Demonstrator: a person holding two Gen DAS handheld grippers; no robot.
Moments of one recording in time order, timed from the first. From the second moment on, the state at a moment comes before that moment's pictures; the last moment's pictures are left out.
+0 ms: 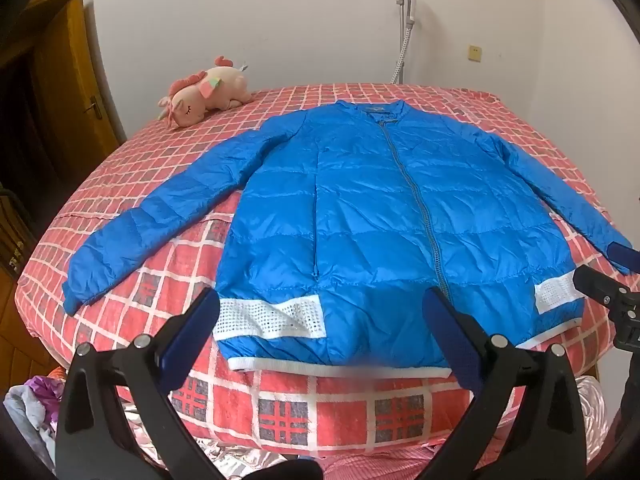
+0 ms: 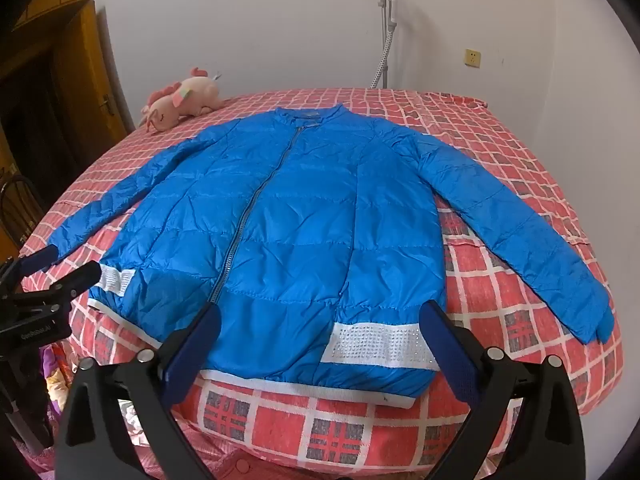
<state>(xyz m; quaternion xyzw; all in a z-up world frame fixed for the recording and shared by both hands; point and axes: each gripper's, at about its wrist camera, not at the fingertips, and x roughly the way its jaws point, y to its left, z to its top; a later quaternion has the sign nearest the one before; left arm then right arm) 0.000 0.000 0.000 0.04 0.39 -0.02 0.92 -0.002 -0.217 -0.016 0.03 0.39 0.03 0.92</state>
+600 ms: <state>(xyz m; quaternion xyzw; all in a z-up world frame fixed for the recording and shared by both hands) 0.000 0.000 0.000 0.05 0.39 -0.02 0.92 -0.001 -0.217 -0.017 0.04 0.39 0.03 0.92</state>
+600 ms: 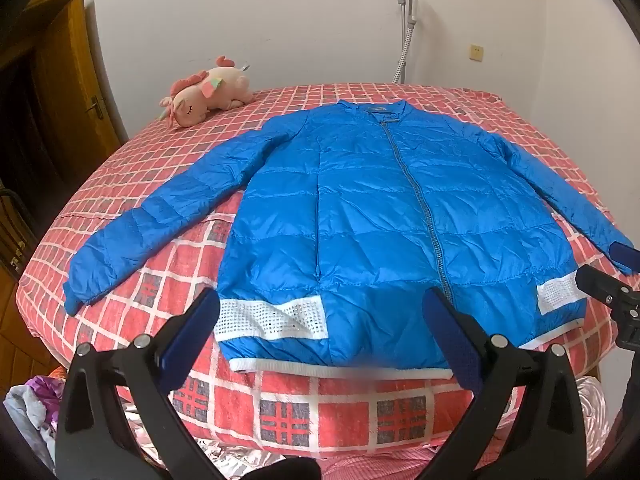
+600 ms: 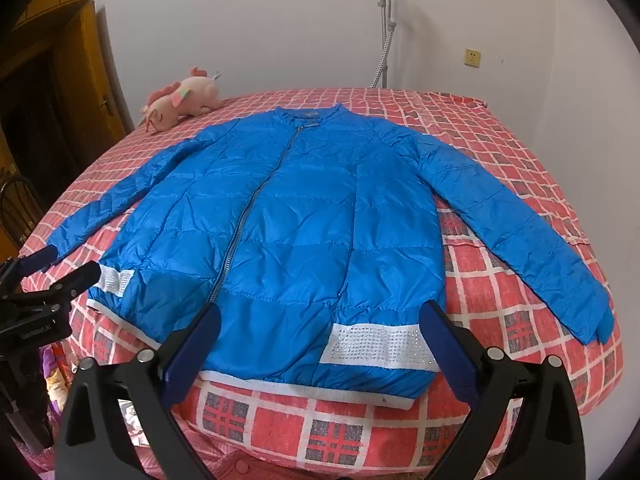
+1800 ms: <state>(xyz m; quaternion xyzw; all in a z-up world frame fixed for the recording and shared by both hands) 0.000 0.000 0.000 0.05 0.39 -0.02 0.92 0.000 -0.214 -0.017 0.04 0.39 0.03 0.92</state>
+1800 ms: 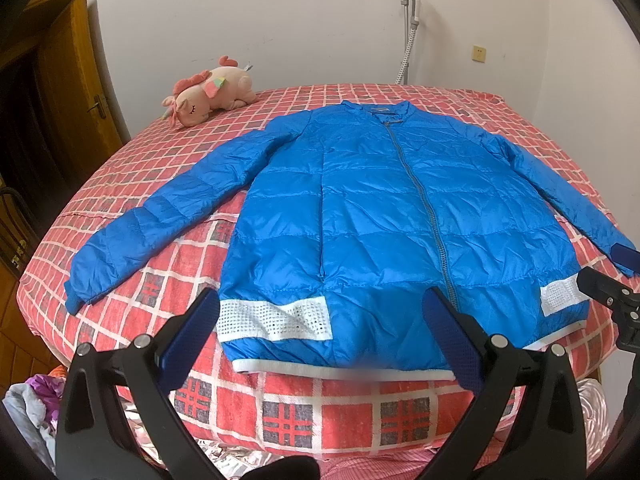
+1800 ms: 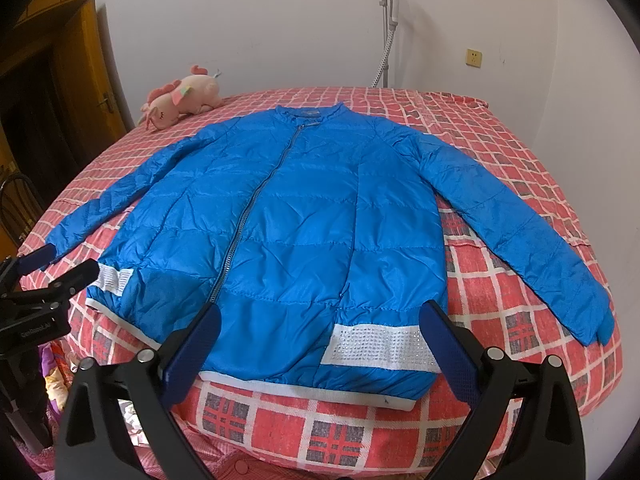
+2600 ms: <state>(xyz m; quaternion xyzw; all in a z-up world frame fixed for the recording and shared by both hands) 0.003 0.012 0.000 0.05 0.38 -0.02 0.92 0.001 -0.213 -0.015 0.03 0.39 0.03 0.92</state>
